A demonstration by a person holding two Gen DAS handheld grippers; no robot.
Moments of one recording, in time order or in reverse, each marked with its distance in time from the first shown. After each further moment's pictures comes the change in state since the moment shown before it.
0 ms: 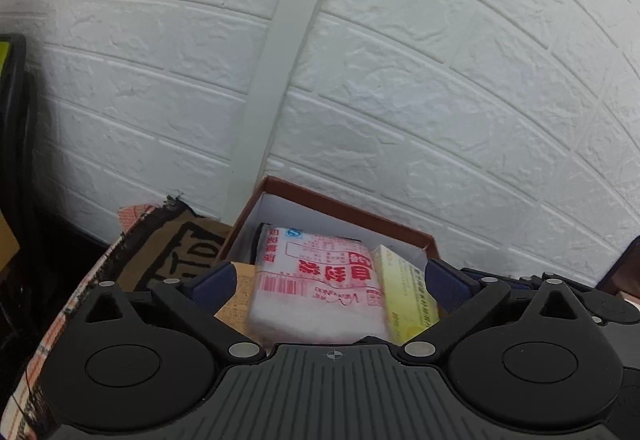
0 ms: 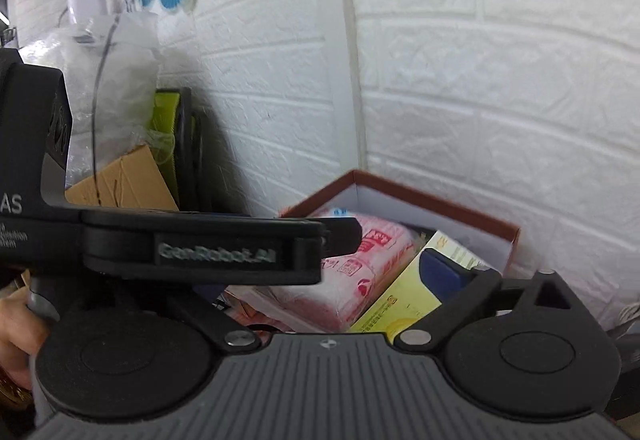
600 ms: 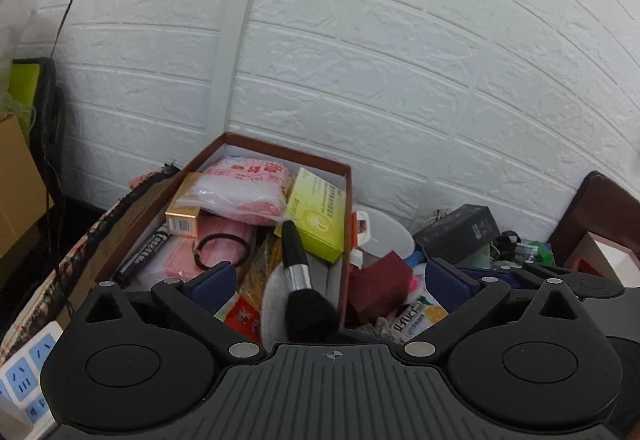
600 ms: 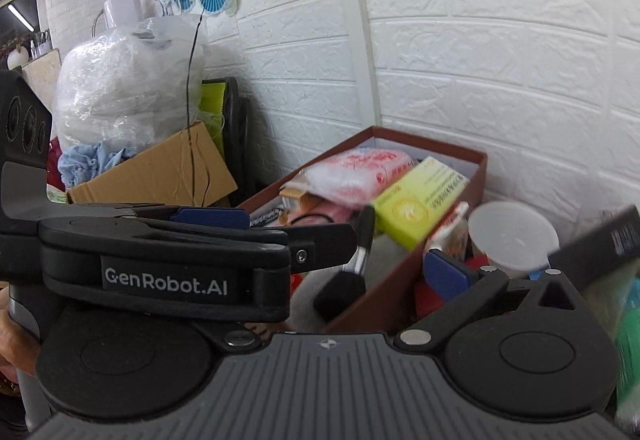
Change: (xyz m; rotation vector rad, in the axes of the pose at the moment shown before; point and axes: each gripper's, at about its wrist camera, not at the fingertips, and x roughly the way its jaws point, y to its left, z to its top) left arm -0.106 -0.100 -0.097 0.103 -0.030 0.045; right arm -0.122 0.008 -0.065 0.035 0.024 0.073
